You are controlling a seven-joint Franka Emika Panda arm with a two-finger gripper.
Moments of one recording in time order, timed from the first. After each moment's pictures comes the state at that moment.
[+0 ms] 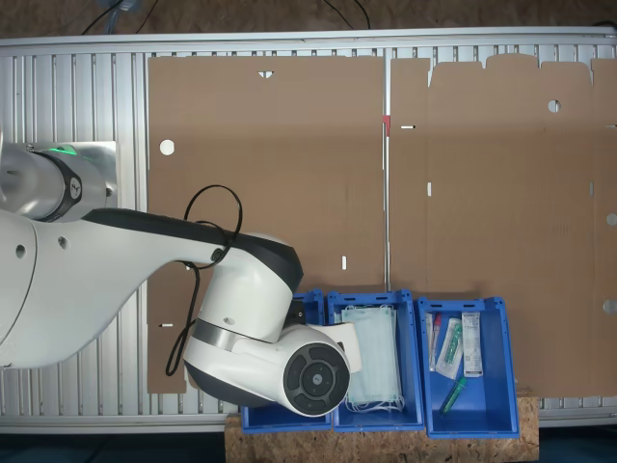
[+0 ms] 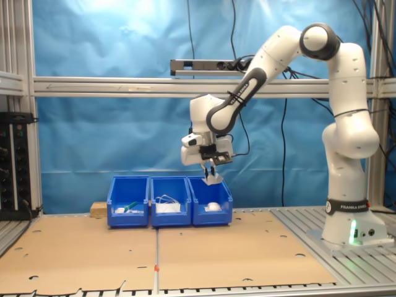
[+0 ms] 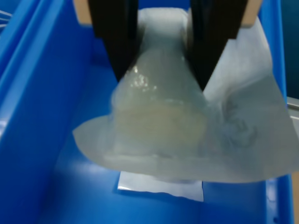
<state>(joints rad) -0.08 0.08 -0.46 -2.34 -0.24 2.35 -1.31</state>
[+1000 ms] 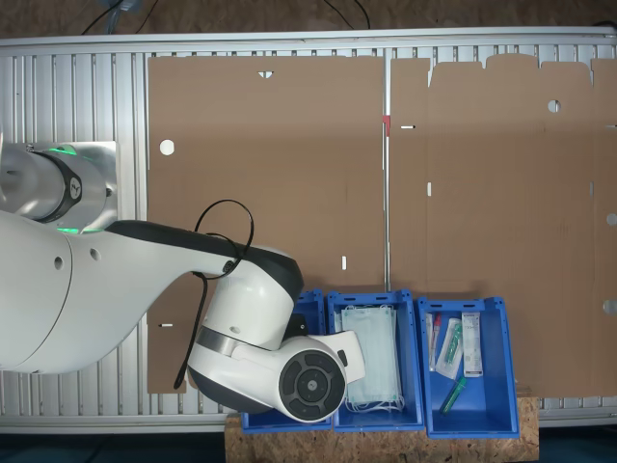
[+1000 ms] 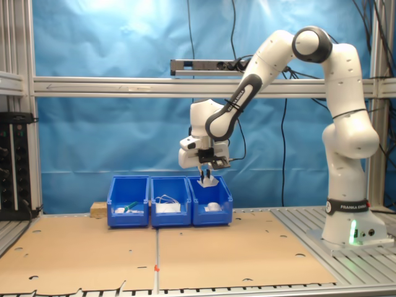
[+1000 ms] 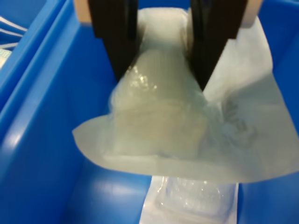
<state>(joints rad) -0.08 0.14 -0.49 -2.33 -0.24 2.48 -1.40</state>
